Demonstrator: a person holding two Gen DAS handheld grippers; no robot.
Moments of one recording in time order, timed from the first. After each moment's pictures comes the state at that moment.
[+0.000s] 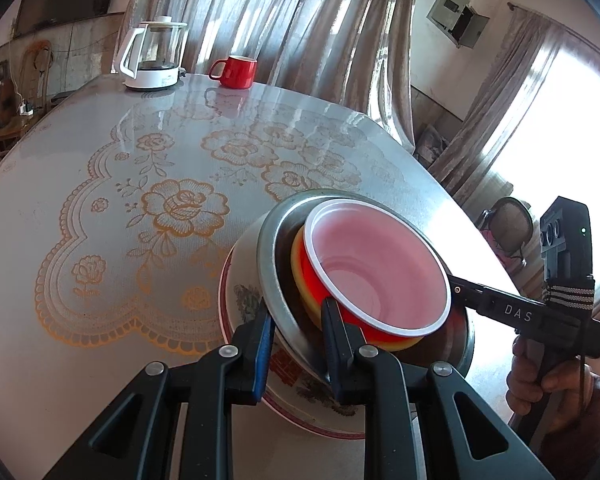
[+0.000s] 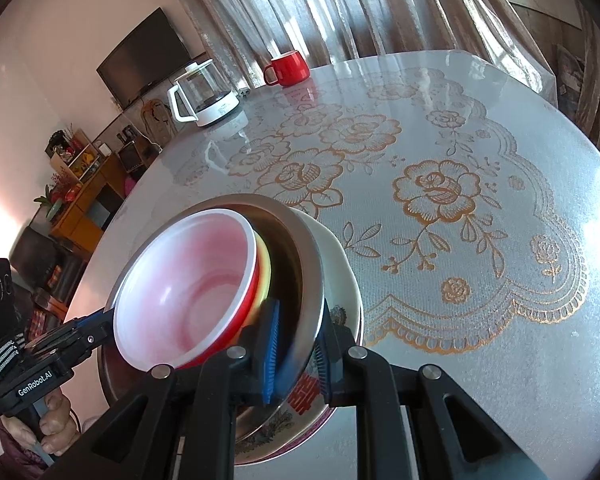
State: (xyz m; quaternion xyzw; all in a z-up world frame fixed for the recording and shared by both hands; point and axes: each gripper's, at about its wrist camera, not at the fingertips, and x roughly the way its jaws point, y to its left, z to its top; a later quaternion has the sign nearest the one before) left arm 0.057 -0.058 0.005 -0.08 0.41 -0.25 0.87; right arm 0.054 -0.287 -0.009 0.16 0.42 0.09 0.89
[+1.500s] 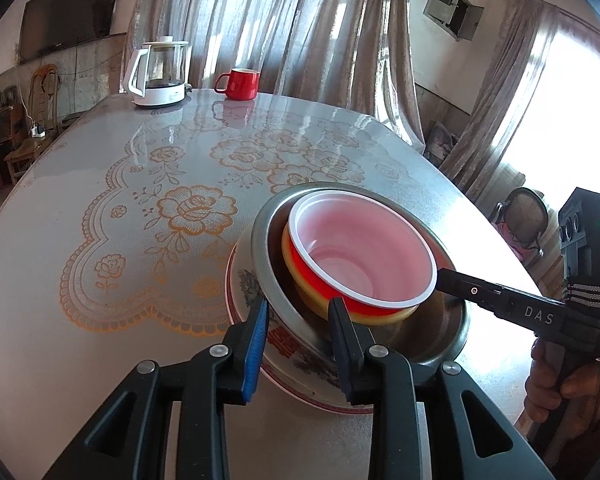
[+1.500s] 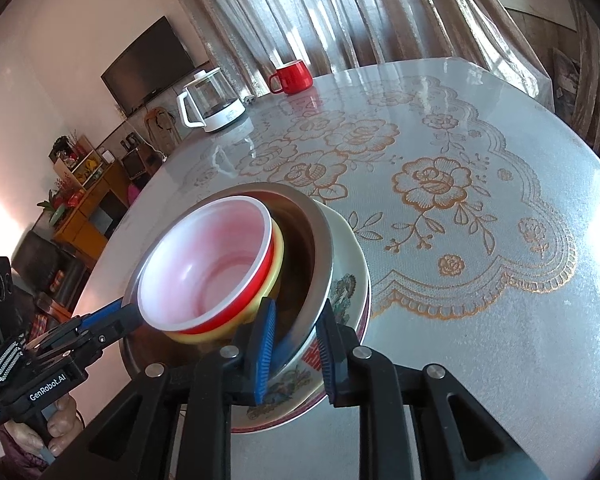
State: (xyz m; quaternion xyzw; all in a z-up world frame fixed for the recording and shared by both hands) left arm 0.032 -0.062 0.013 -0.04 0.40 -0.23 0.89; right arm 0.026 -0.282 -0.004 0.17 0.40 0.08 0.89
